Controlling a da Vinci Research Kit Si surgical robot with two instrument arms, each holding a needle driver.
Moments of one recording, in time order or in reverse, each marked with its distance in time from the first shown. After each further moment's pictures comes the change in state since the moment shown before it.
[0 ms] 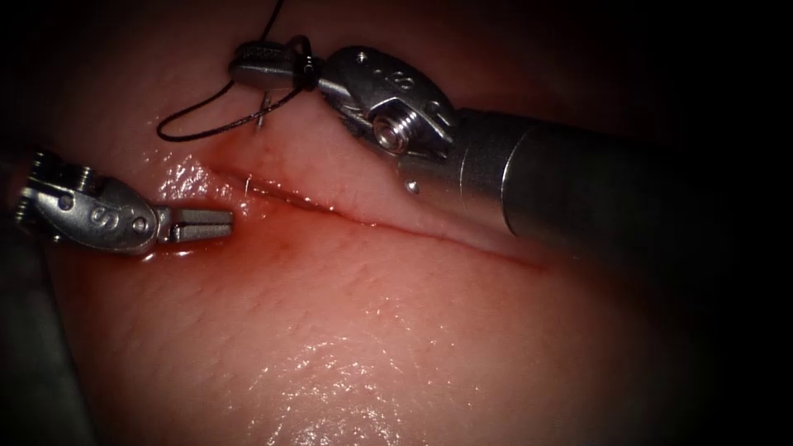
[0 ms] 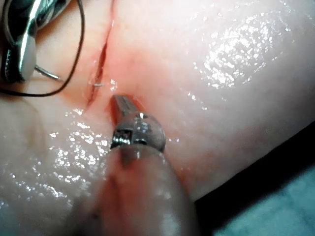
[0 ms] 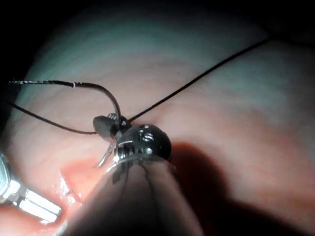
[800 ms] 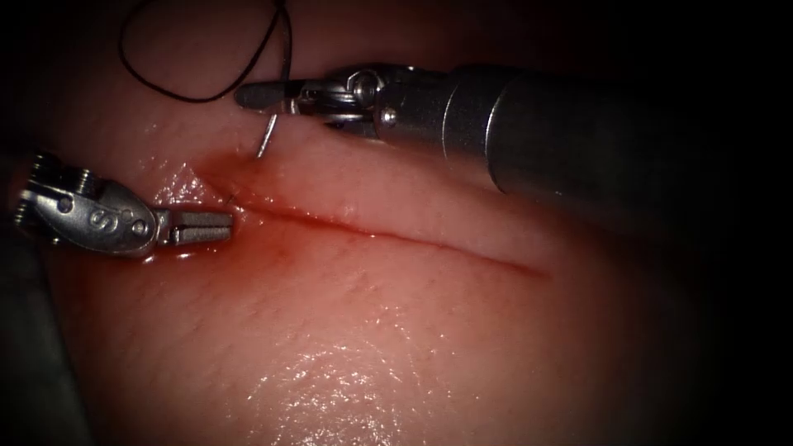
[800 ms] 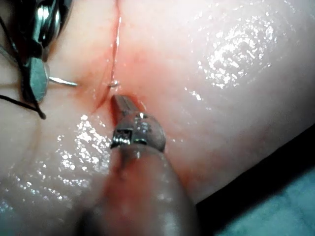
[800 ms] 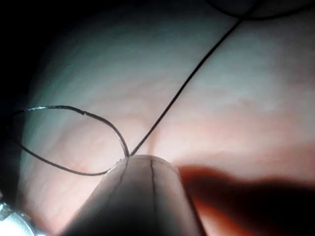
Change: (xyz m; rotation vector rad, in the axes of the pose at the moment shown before) right arm -0.006 -0.004 0.002 -0.139 -0.229 0.380; left arm 0.000 0.000 0.000 0.000 0.002 0.000
